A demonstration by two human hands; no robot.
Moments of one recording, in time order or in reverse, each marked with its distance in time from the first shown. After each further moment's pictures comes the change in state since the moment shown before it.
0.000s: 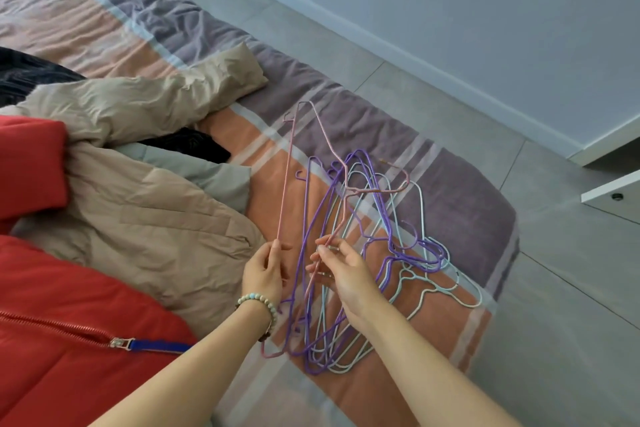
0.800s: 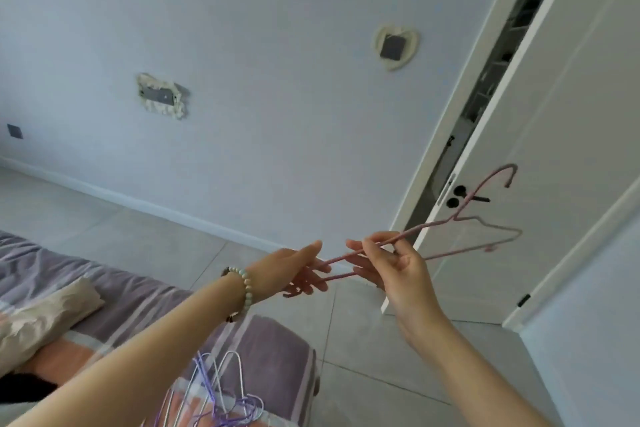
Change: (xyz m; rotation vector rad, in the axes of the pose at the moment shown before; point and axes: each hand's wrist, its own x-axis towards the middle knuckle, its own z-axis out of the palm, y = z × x) left_hand -0.281 0.454 0.062 0.310 -1.119 0.503; right_hand -0.388 -0.355 -0.167 -0.022 0.460 -0.826
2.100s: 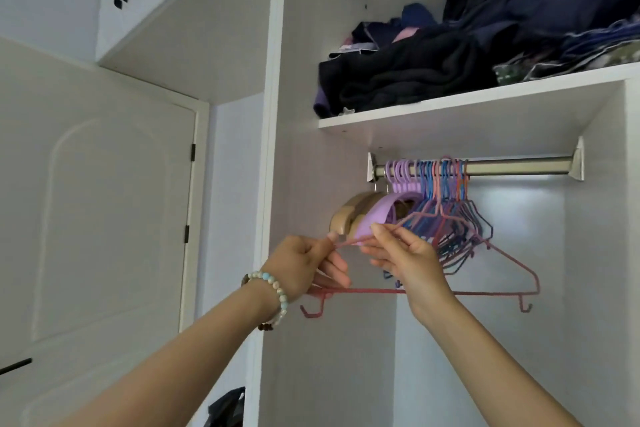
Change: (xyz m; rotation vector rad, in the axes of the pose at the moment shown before) left_hand -0.187 0.441 0.665 -0.014 -0.748 0.793; right_hand -0.441 -0.360 -0.568 -0.222 1.037 -0.579
